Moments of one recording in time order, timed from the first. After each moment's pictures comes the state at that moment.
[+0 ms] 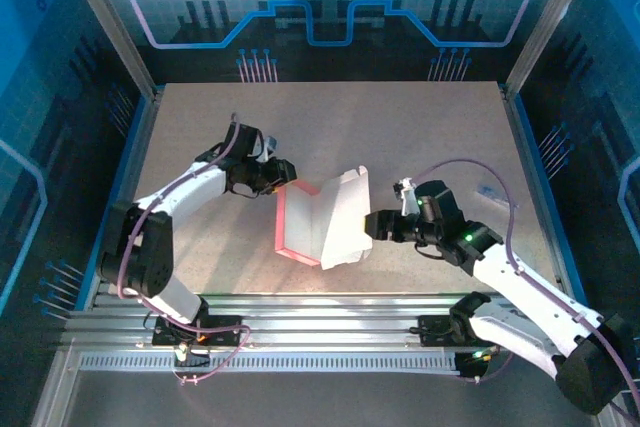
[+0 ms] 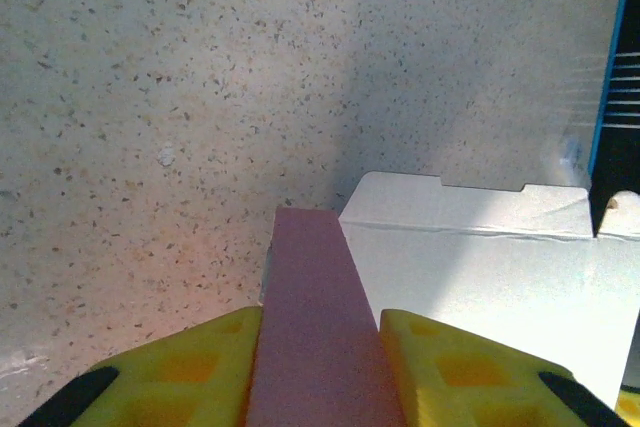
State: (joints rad) left arm -0.26 1.57 1.02 -0.39 0.54 -0.71; right arm 0.56 0.90 0.62 -0.43 -0.31 0.58
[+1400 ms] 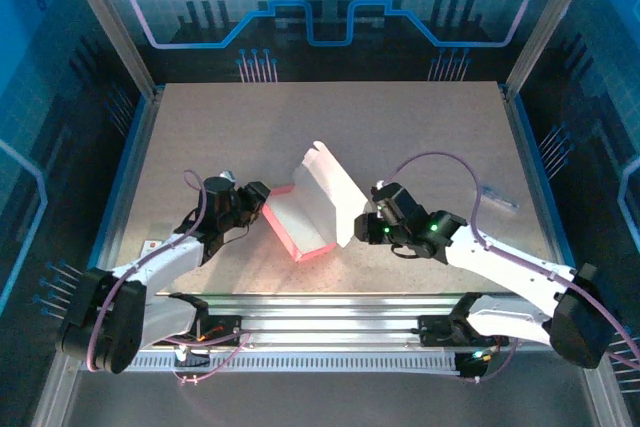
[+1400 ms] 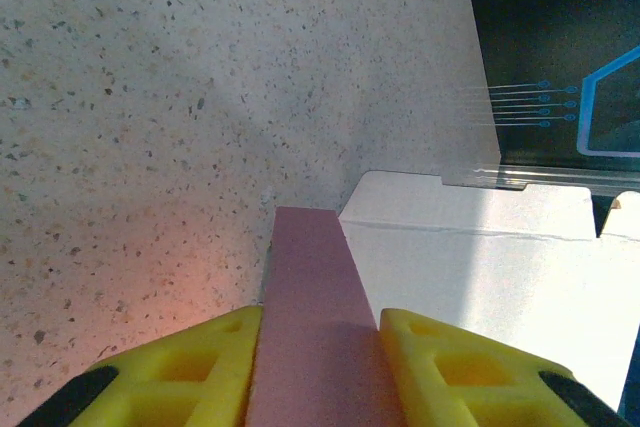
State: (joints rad) left arm -0.25 1.17 0.40 0.23 0.24 -1.24; right arm 0.79 1.13 0.73 -0.48 0.02 0.73
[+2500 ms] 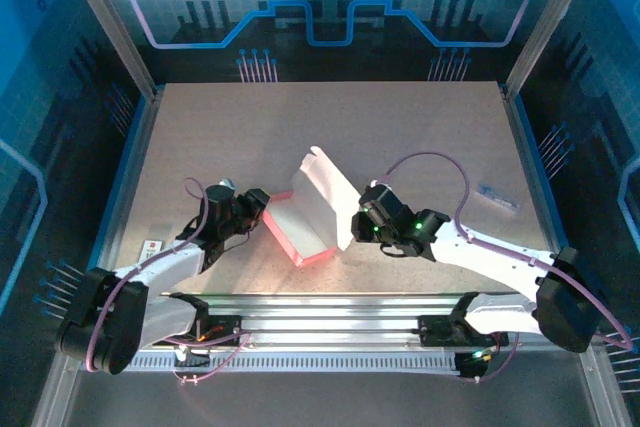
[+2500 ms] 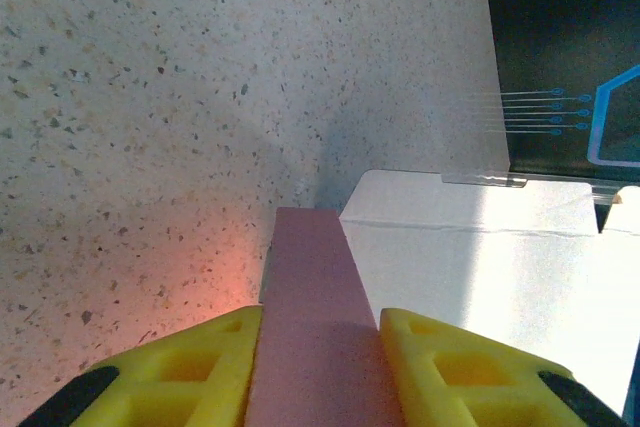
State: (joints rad) left arm -0.27 1.16 0.33 0.30 0.20 -1.28; right arm 0.83 1.23 0.75 -0.43 0.12 0.82
